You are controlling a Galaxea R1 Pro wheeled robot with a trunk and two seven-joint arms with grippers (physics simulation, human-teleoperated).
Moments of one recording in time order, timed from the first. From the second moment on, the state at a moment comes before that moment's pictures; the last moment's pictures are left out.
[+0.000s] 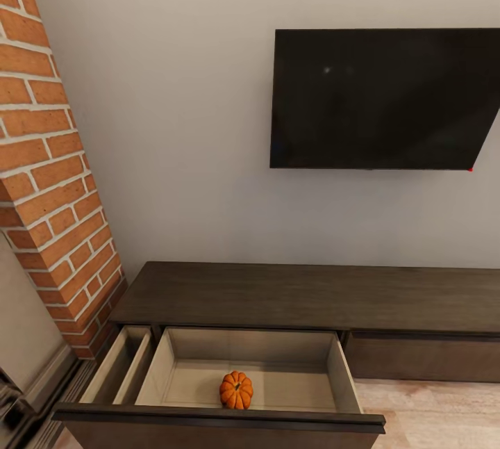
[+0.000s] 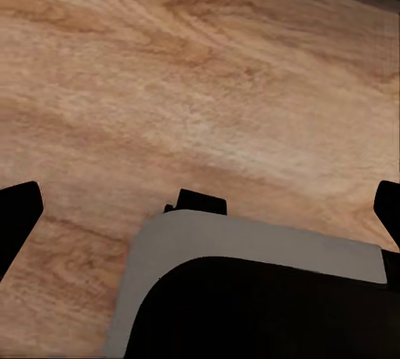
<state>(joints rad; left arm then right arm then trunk) -0.02 0.06 -1.97 -0.02 2.30 -0.57 -0.14 -0.17 -0.12 -0.55 0.02 0.55 -0.20 0.02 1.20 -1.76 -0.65</state>
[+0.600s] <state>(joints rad) -0.02 0.09 -1.97 -0.02 2.35 -0.36 -0.14 -0.17 -0.12 -0.55 0.02 0.54 -0.20 0.02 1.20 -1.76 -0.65</state>
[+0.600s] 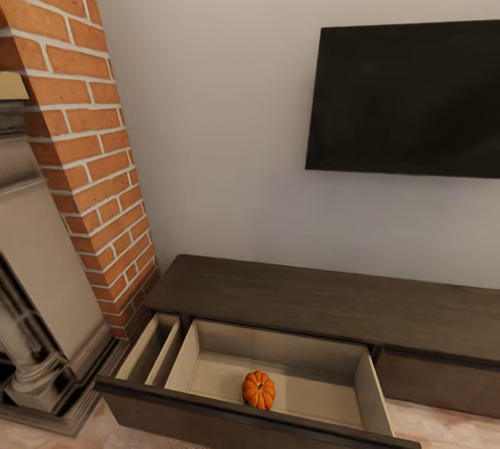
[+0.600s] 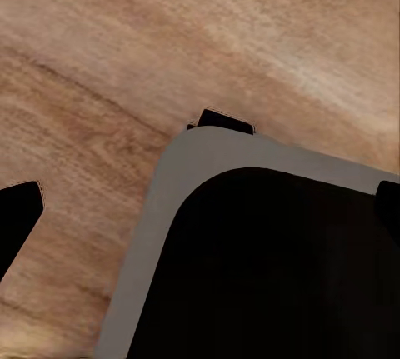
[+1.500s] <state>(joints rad) -0.02 0.09 -1.97 -0.02 2.35 -0.36 -0.14 -0.17 -0.12 -0.55 0.02 0.55 -0.21 0.02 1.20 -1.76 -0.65</state>
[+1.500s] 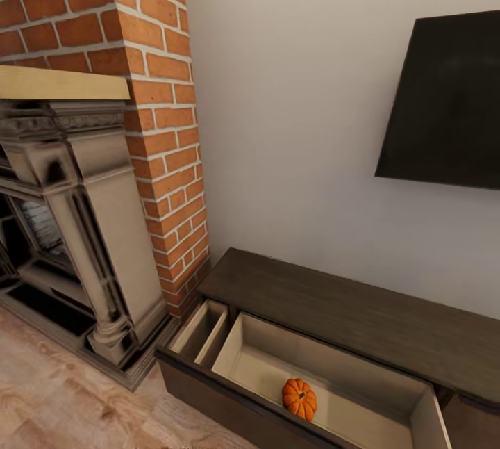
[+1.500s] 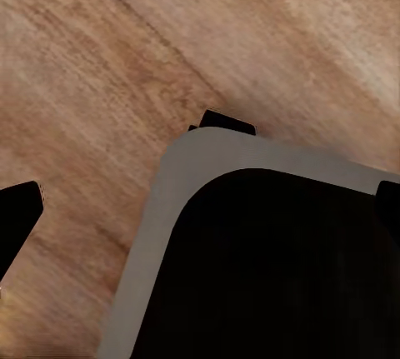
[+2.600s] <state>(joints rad) -0.02 0.09 -1.97 -0.02 2.35 -0.36 -0.14 -0.17 -0.12 -0.55 0.02 0.55 -0.21 0.02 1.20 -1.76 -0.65</state>
